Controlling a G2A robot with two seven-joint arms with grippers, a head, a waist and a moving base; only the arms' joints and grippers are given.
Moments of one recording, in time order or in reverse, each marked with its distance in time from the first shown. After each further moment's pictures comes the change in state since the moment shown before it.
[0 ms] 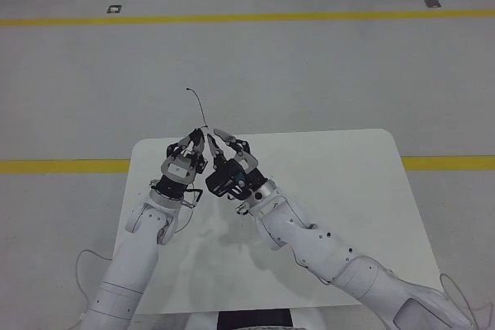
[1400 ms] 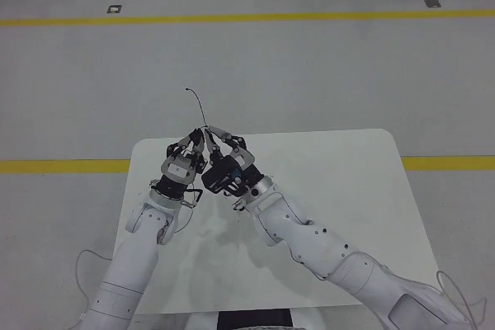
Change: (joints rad) left arm 0.000 0.000 0.000 0.000 0.000 0.000 0.000; right arm 0.023 -0.031 0.001 0.036 0.000 0.000 -0.022
